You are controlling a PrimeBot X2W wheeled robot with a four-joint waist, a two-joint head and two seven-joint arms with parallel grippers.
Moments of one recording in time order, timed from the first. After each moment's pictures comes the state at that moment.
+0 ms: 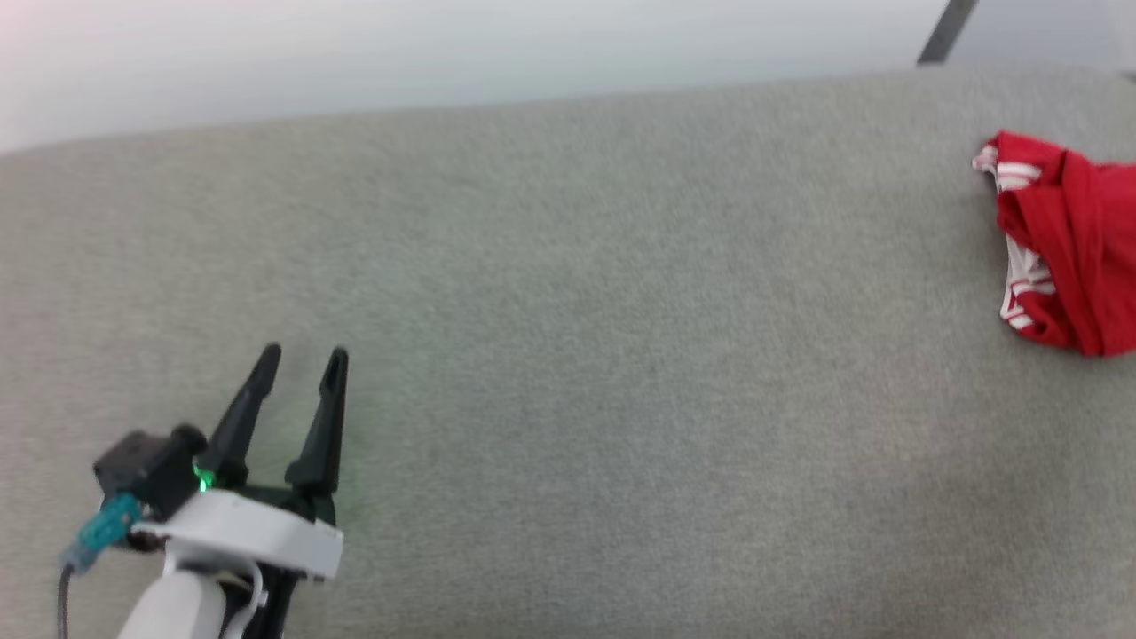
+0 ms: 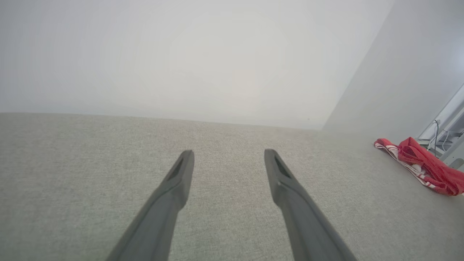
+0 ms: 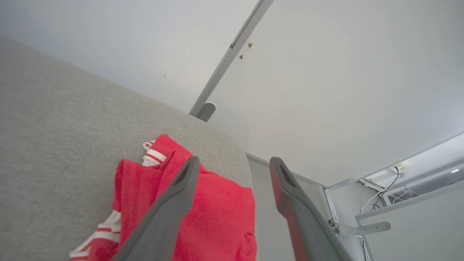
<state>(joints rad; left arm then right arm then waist) -0.23 0.37 -0.18 0.19 -0.58 -0.13 -0.26 -1.11 -0.56 0.48 1.26 0.15 0.13 -0.24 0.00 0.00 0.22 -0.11</state>
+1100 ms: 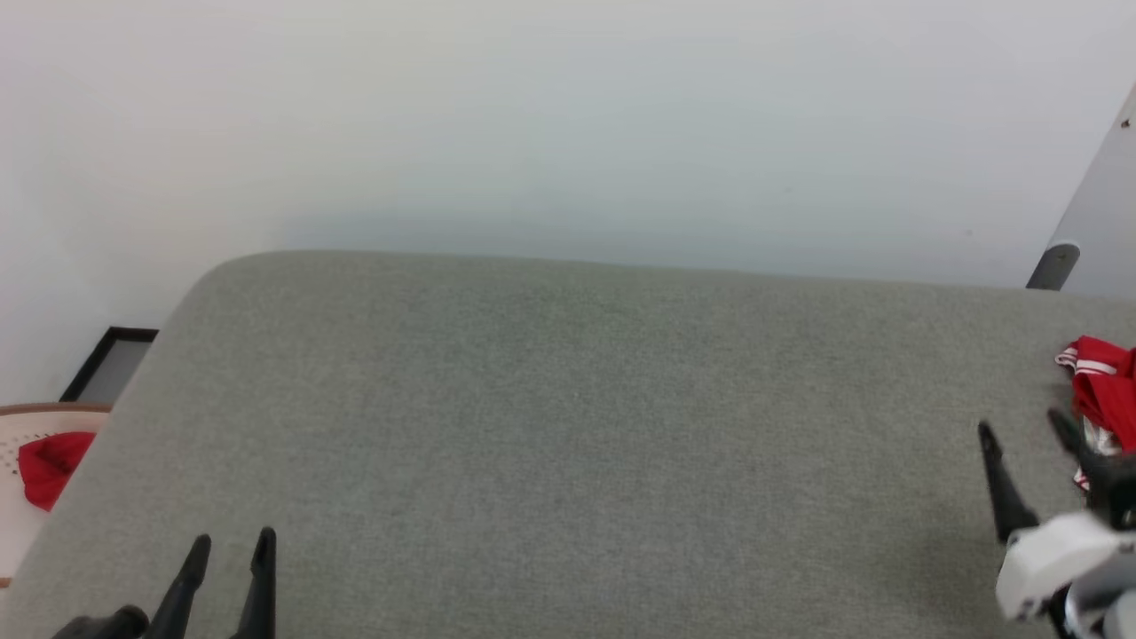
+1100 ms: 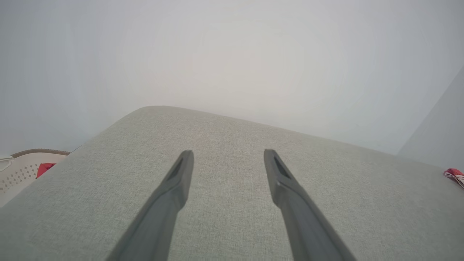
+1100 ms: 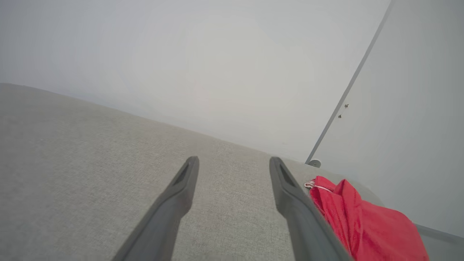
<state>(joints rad) 0.12 0.35 -0.02 0.16 -0.56 -0.10 -0.26 -0.27 -0.33 0.04 0.54 0.12 0.13 -0.26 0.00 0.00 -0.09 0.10</state>
